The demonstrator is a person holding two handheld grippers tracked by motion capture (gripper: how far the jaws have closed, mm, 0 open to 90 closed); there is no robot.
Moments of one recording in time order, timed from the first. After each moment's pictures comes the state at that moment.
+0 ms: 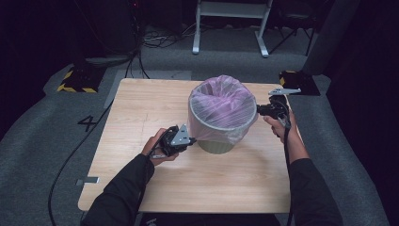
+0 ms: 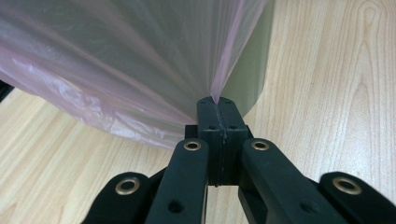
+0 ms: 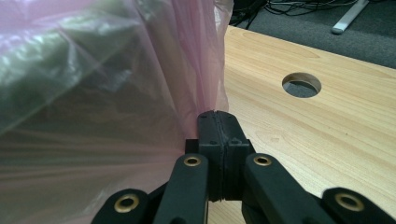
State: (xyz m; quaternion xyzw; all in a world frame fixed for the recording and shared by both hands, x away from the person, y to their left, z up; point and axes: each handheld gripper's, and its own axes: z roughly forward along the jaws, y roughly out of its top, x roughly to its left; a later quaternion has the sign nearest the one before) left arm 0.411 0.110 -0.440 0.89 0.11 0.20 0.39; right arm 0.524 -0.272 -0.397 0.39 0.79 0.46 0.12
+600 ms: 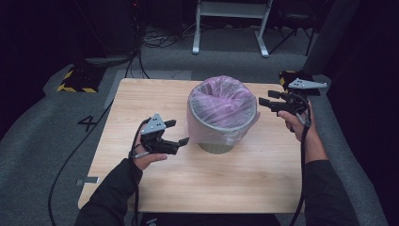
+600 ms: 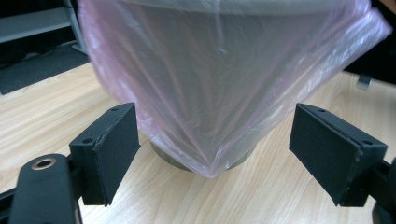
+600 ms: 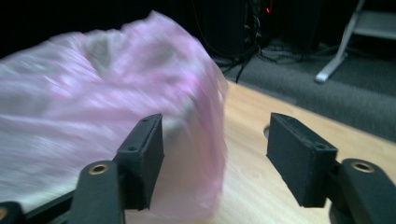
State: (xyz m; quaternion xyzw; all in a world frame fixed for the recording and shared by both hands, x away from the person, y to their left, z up) left arm 0.394 0.161 -0.405 0.78 0.27 0.15 0.54; right arm 0.494 -0.297 -0.336 0.35 0.76 0.51 0.18
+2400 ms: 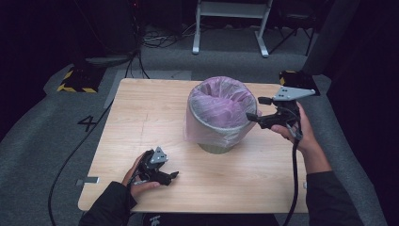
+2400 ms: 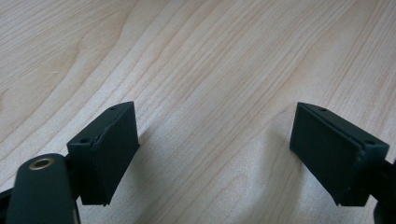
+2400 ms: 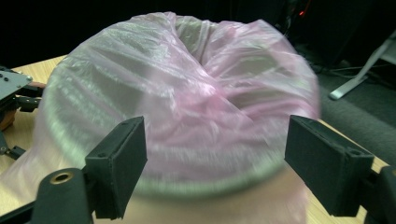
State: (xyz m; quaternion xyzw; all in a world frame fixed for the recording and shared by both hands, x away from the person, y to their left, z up) left arm 0.354 0.167 -0.504 0.87 0.31 0.13 0.37; right arm 0.440 -0.244 -0.311 0.25 0.82 0.47 0.20
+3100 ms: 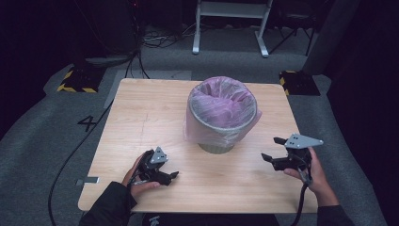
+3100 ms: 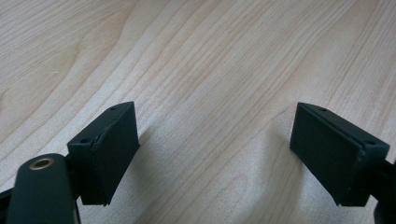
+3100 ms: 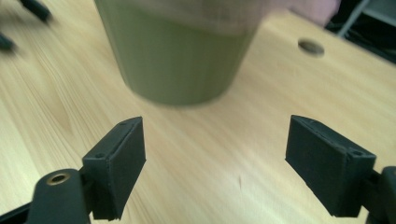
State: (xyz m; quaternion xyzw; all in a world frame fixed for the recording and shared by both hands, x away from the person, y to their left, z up) left arm 0.354 0.167 -0.504 0.87 0.31 0.13 0.36; right arm 0.367 -0.304 -0.418 0.29 0.84 0.41 0.22
